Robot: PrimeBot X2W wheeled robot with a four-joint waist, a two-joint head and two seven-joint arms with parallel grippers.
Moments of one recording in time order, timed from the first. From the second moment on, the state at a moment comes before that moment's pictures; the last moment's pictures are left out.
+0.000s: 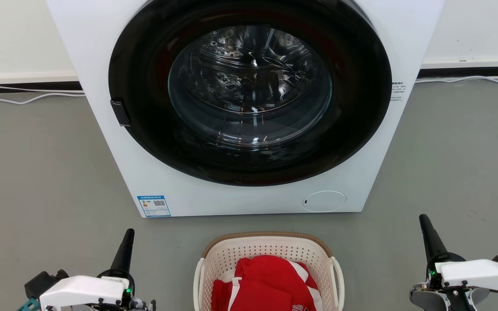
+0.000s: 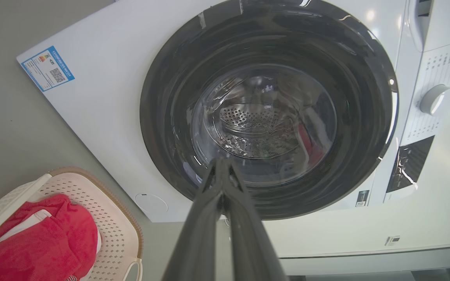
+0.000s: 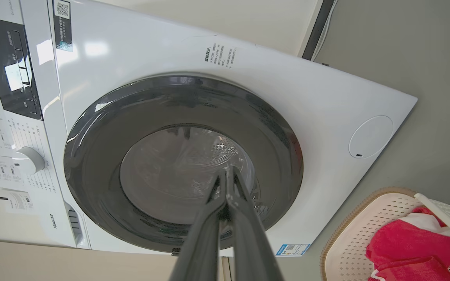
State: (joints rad) left arm -0.05 0.04 0.05 0.29 -1.33 -0.11 0.04; right arm -0.07 -0.06 -0.10 0.29 1.33 0.12 0.03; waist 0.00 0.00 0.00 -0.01
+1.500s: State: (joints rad) left arm -0.05 0.04 0.08 0.28 -1.60 -0.12 0.11; right arm -0.07 -0.05 -0.13 0.28 1.60 0.12 0.11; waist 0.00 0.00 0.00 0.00
